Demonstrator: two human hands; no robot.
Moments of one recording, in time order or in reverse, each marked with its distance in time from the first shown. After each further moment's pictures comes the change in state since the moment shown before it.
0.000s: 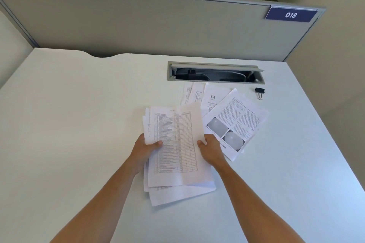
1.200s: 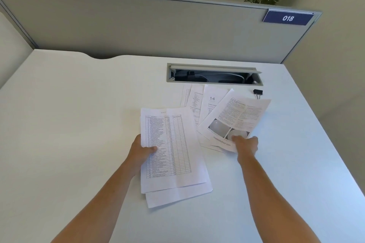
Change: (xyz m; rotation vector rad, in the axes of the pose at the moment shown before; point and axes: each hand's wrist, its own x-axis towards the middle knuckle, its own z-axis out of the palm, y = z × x) left_hand 0.011 -0.014 -0.009 0.056 0.083 0.030; right_hand 0.029 0.043 -0.075 0.512 0.520 0.496
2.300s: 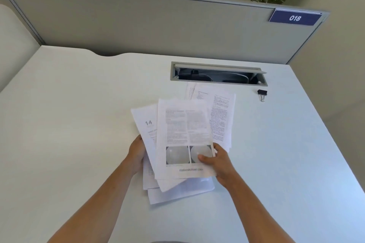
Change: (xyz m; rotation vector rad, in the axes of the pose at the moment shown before) left_hand -0.013 0.011 0.000 -0.169 -0.006 -0.098; right_hand -0.086 0.038 0.009 0.100 -0.760 -0.065
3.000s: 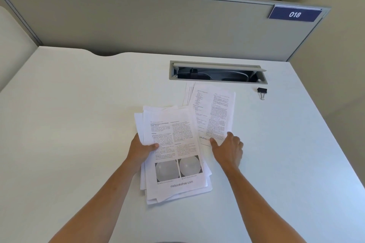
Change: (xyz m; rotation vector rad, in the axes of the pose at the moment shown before) left_hand 0.005 -0.006 -0.003 0.164 -0.018 0.298; right_hand 0.030 -0.017 -0.005 -1.016 0.571 -0.119
